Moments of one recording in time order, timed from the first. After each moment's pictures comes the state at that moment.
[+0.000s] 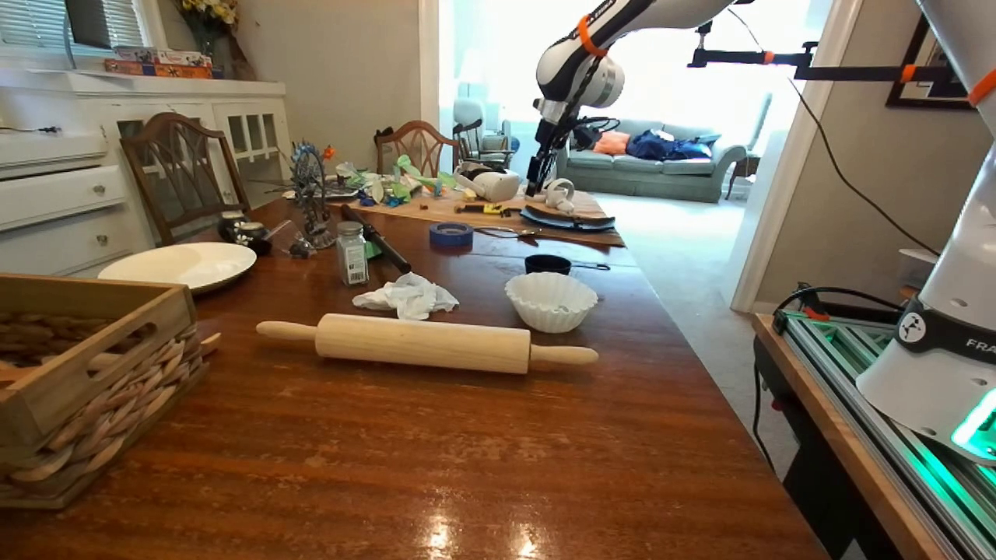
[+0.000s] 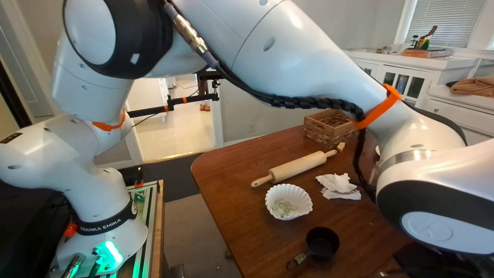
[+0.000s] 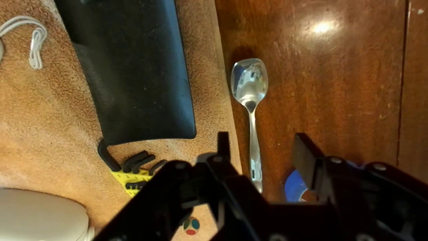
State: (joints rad) arm -0.54 0.66 -0.18 -1.54 0.30 2.41 -0.72
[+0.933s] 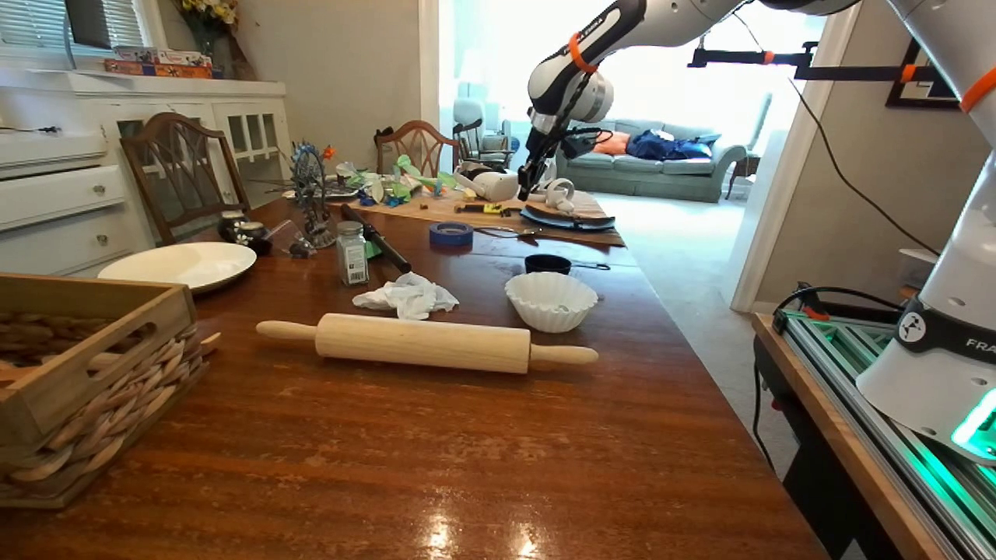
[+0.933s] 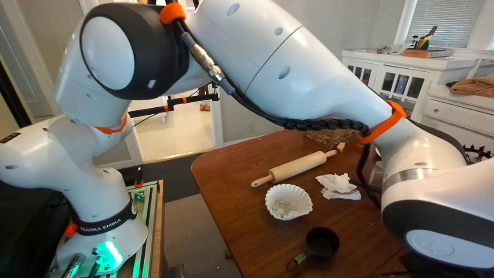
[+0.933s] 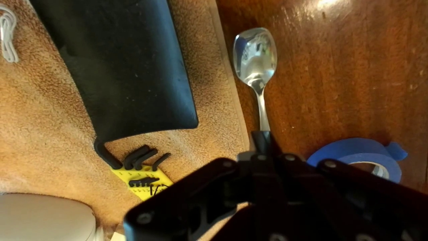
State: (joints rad) arm -0.57 0.74 -0.12 -1.47 0.29 2.48 -0.63
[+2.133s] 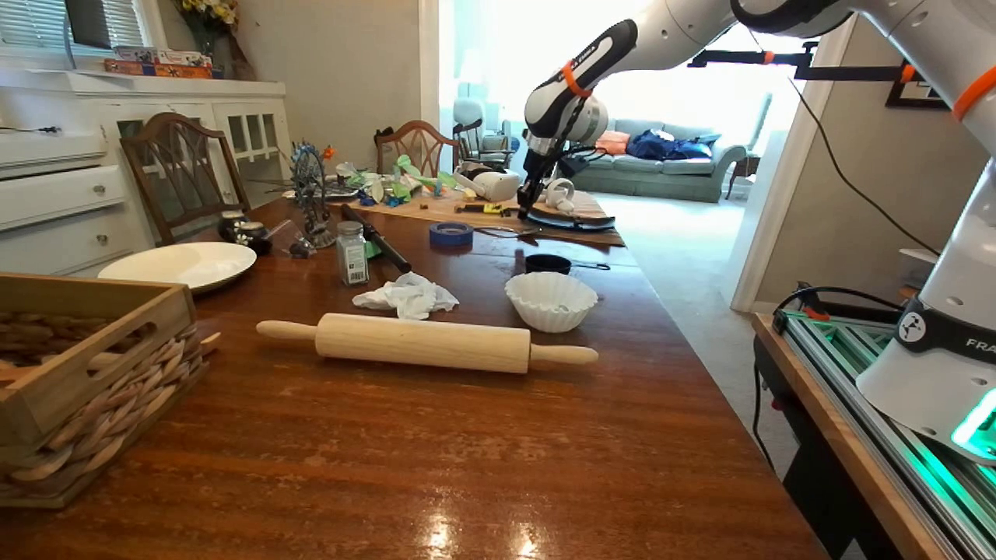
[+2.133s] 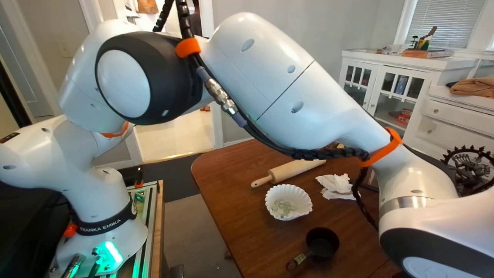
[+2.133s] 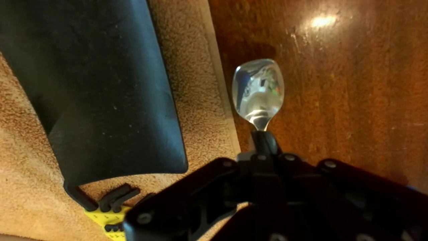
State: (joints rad) arm -0.61 0.83 -0.08 -1.43 0.24 2.48 -0.63
